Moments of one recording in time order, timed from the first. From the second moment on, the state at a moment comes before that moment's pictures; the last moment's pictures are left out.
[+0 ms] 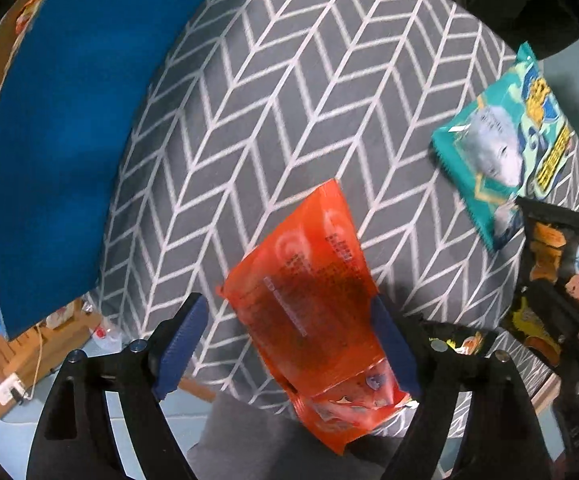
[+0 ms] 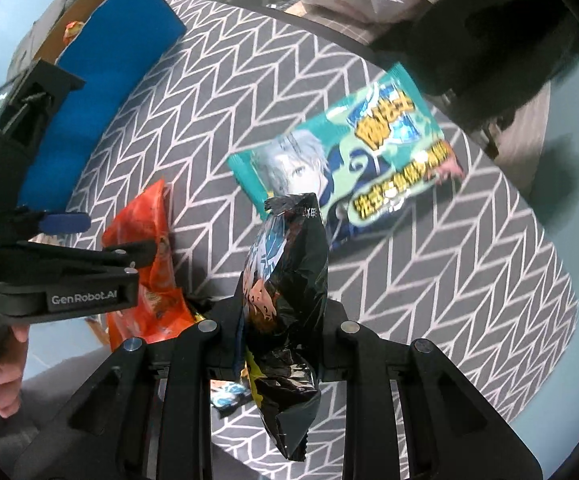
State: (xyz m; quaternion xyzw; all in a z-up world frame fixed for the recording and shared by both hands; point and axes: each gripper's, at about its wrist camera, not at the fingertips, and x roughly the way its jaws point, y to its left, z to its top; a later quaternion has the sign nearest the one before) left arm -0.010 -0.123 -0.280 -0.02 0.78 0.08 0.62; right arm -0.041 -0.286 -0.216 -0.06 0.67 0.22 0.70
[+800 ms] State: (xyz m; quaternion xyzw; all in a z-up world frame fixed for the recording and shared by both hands) left arm -0.105 -0.071 -0.268 -0.15 0.77 0.12 0.61; right arm -0.087 -0.268 -0.236 -0.05 0.69 0.23 0.69
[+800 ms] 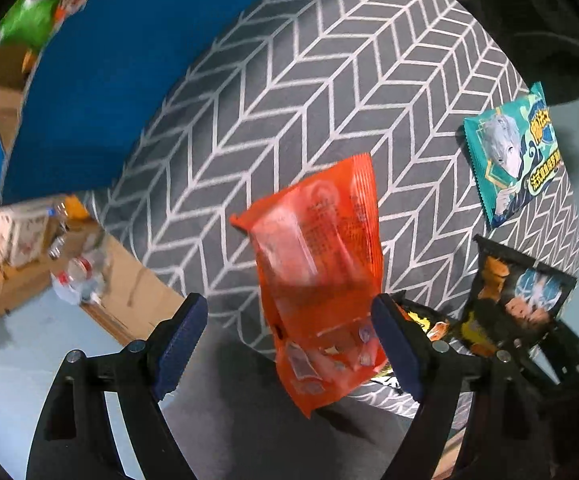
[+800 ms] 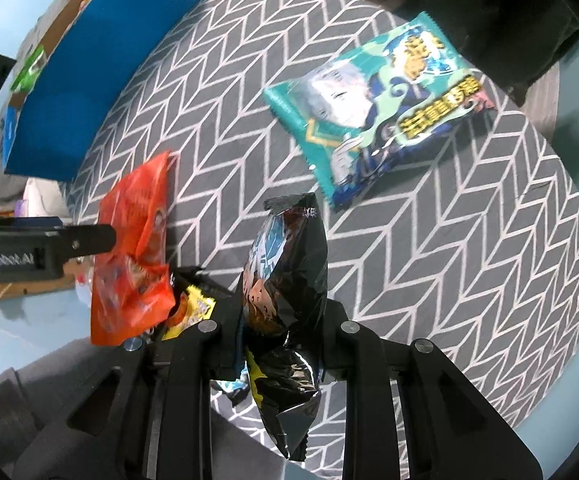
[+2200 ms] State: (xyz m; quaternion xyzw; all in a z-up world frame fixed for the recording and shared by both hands) left arm -0.052 -0.093 -0.258 -0.10 0.77 0.03 0.63; right arm -0.107 -0.288 -0.212 -0.02 0.68 0.19 0.71
